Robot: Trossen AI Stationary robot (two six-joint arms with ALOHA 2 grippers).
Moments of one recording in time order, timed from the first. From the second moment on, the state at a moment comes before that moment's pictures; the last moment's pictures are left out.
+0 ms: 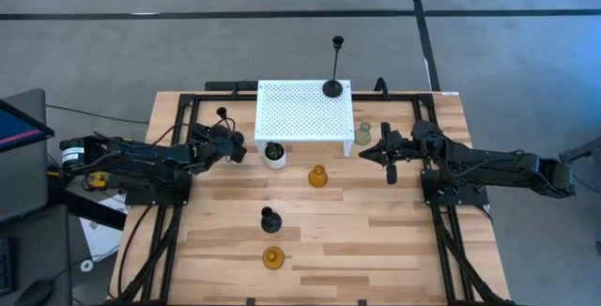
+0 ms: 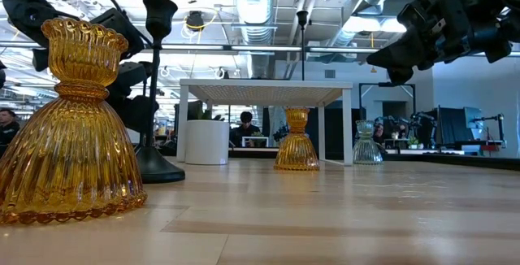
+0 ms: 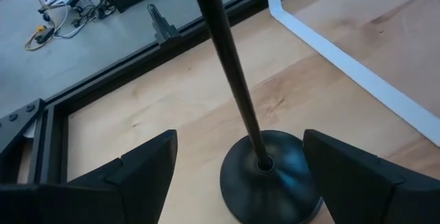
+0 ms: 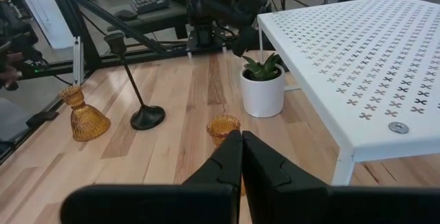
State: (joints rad) left arm 0.28 0.94 0.23 0.07 -0.81 -0.32; right arm -0.39 0.73 0.23 0.27 -0.39 0.05
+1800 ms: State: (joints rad) left arm 0.10 0.53 0.01 0.53 -0.92 -0.03; right arm -0.39 0.73 0.23 0.27 -0.39 0.05
